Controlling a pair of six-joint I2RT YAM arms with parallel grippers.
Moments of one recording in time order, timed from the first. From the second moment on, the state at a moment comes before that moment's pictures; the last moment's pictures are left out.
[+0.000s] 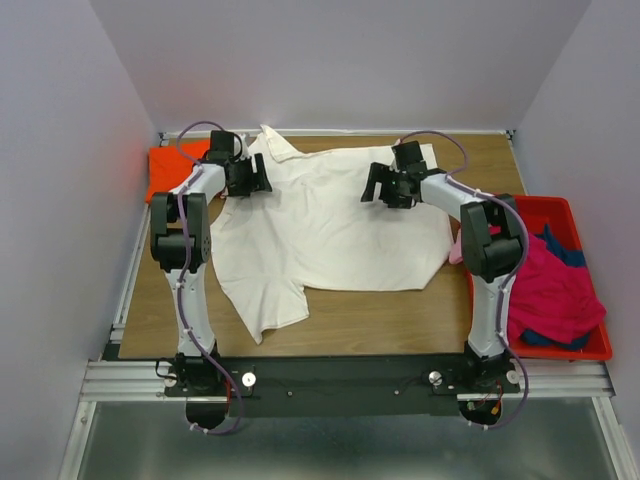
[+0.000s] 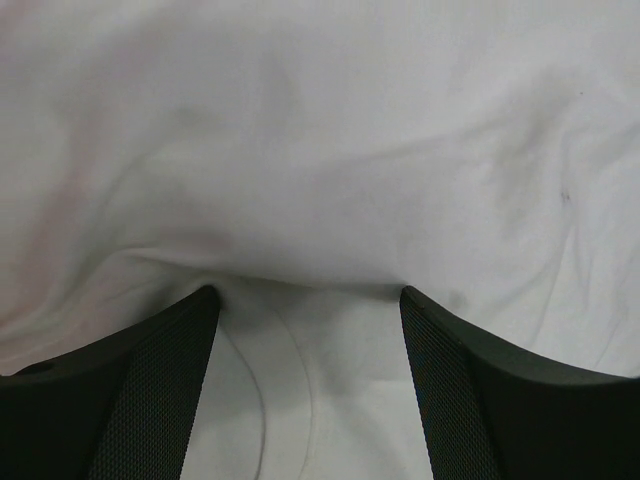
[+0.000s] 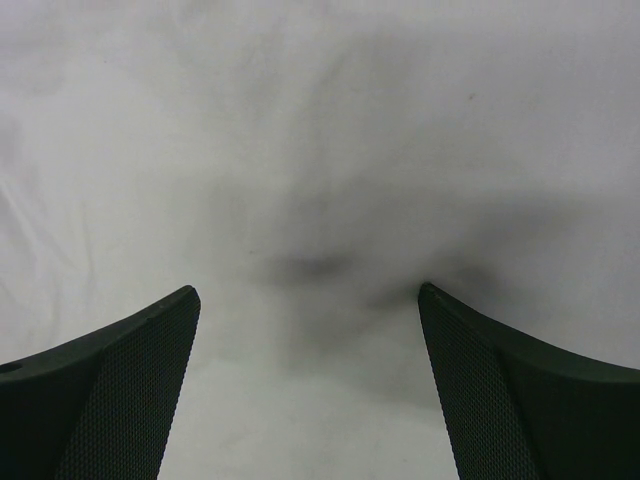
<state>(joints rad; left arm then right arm) -0.03 2.17 1.63 -0.36 0.34 -0.20 0.30 2.10 1.49 -0.28 -0.16 0.42</state>
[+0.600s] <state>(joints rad) -0.02 2.45 2.10 -0.47 0.33 -0.16 0.30 2.30 1.83 -0.39 -0.14 0.44</state>
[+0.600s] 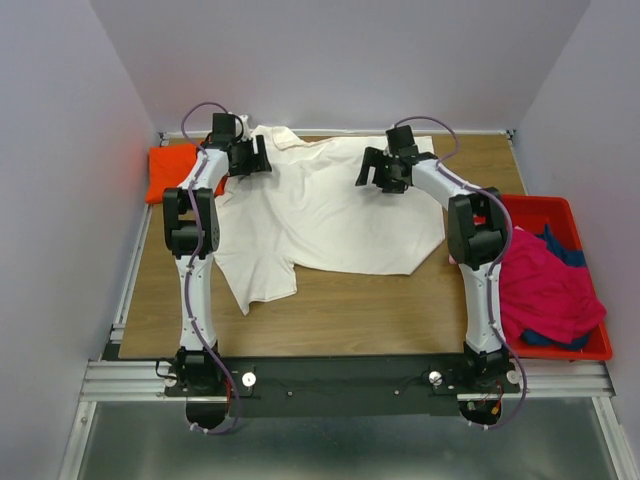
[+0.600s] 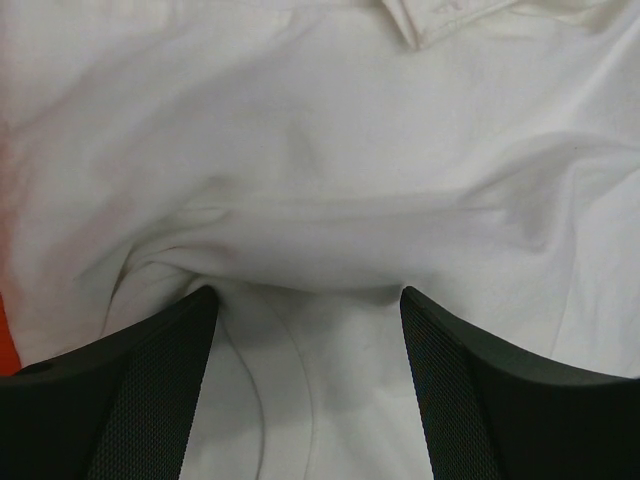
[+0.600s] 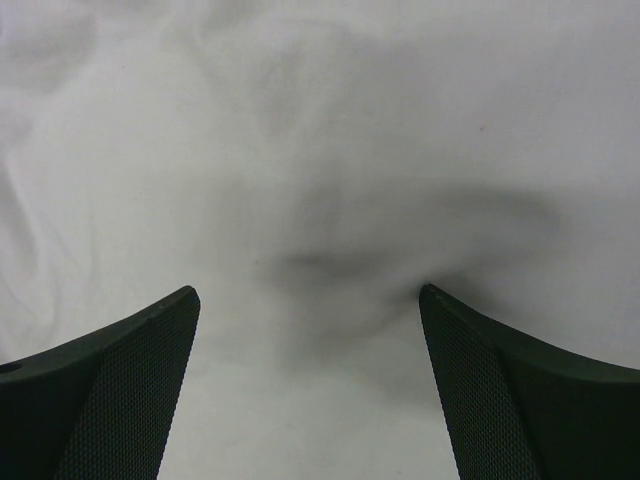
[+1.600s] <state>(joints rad) -0.03 1.94 1.37 -0.47 0.31 -0.11 0.35 2.12 1.58 -0.42 -0.18 0.36</state>
